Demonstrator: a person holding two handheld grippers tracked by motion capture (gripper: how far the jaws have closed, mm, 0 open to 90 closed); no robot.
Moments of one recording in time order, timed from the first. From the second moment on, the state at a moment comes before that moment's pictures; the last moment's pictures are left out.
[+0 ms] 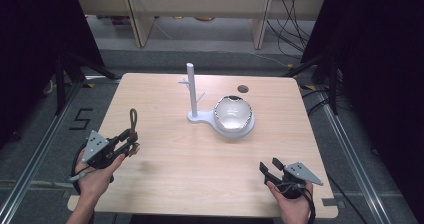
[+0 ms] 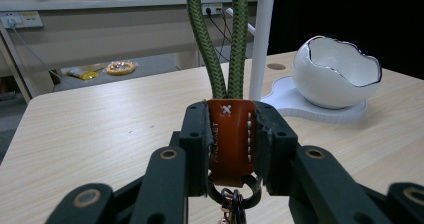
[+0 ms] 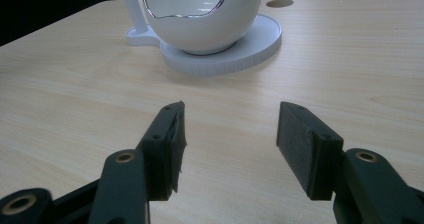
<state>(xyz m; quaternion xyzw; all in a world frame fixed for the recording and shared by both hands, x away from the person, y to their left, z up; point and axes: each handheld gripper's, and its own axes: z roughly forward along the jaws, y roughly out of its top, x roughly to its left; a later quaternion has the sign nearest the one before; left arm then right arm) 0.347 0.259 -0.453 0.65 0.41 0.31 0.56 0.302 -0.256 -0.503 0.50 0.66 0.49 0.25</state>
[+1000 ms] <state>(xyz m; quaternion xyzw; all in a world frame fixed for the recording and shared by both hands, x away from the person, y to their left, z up) 0.368 0.247 -0.445 0.65 0.40 0.31 0.56 0.302 -0.258 -0.502 0.50 0.66 0.50 0.25</state>
